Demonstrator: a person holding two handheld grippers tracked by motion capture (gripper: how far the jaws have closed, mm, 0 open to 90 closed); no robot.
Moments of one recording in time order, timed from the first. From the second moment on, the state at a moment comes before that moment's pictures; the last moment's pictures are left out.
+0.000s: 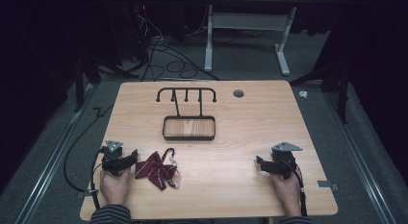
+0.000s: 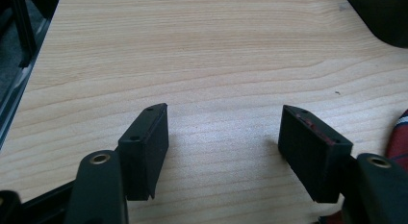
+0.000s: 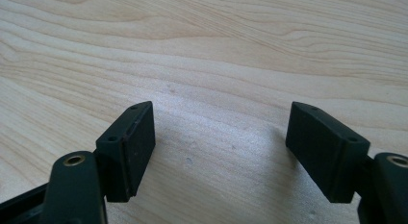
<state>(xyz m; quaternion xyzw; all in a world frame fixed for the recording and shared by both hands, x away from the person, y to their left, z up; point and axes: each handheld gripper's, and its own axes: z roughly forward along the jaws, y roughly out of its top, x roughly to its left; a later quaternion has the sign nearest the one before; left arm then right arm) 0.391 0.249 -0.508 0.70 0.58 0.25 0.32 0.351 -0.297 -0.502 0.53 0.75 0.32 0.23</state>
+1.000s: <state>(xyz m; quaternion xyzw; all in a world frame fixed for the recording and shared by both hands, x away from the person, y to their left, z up) 0.391 0.248 -0.507 0.71 0.58 0.25 0.32 0.351 -0.297 -0.502 0.53 0.75 0.32 0.23</state>
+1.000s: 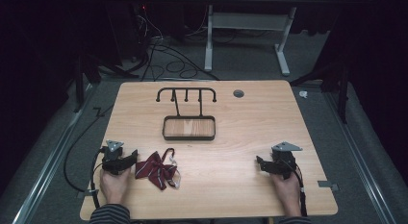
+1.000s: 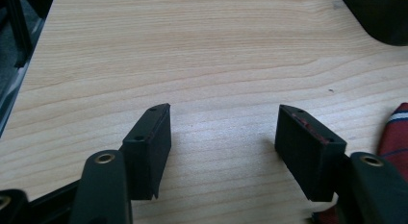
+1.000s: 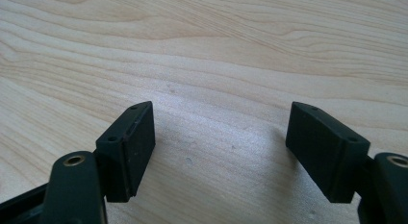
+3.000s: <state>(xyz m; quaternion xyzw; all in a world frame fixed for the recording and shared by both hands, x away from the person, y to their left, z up) 0.372 0.194 -0.455 0.76 0.47 0.19 0.40 0.351 -0.298 -0.502 0.53 0.75 0.32 0.23</state>
